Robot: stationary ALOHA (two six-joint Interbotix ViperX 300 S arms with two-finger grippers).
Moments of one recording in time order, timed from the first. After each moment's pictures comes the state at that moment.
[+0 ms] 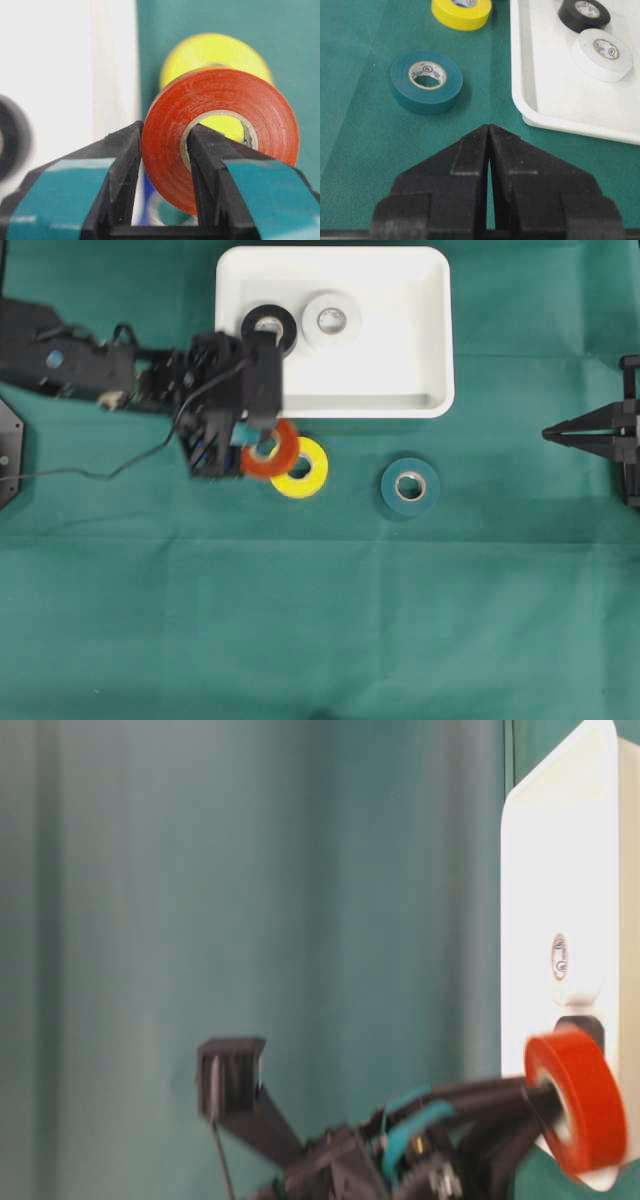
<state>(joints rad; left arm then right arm) 0.12 -0.04 0.63 -0.02 0.31 0.11 -0.04 -1.18 1.50 -0.08 0.01 0.00</state>
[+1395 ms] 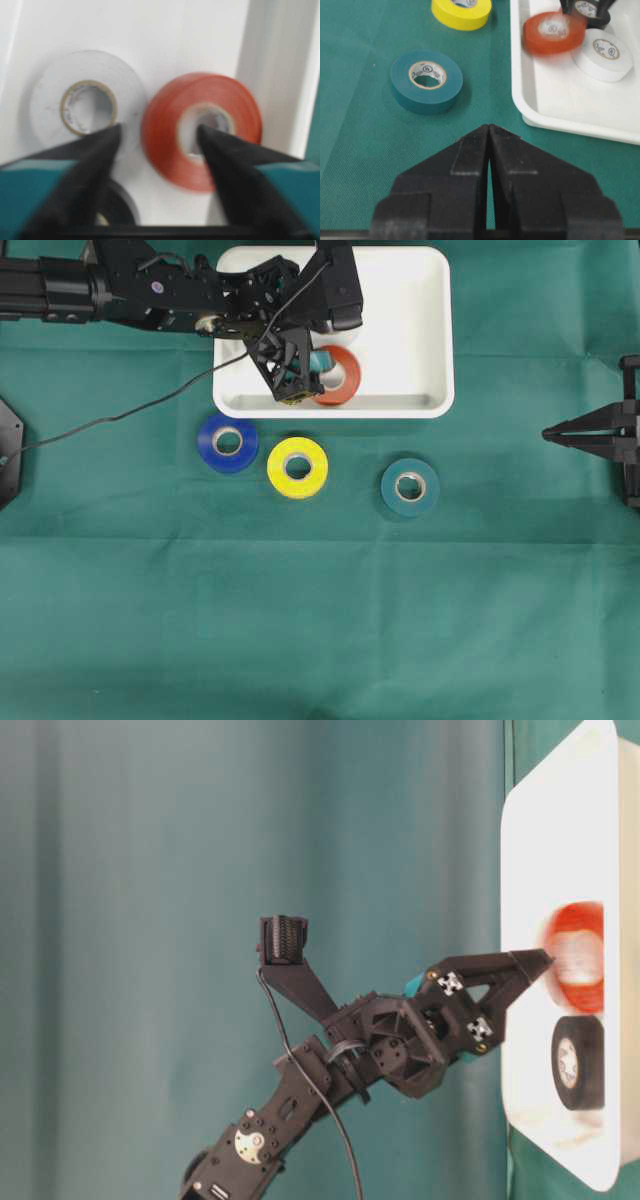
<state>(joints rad) 0.29 0.21 0.37 -0.02 0.31 0.11 -0.04 -1.18 1.50 -0.08 0.01 0.00</state>
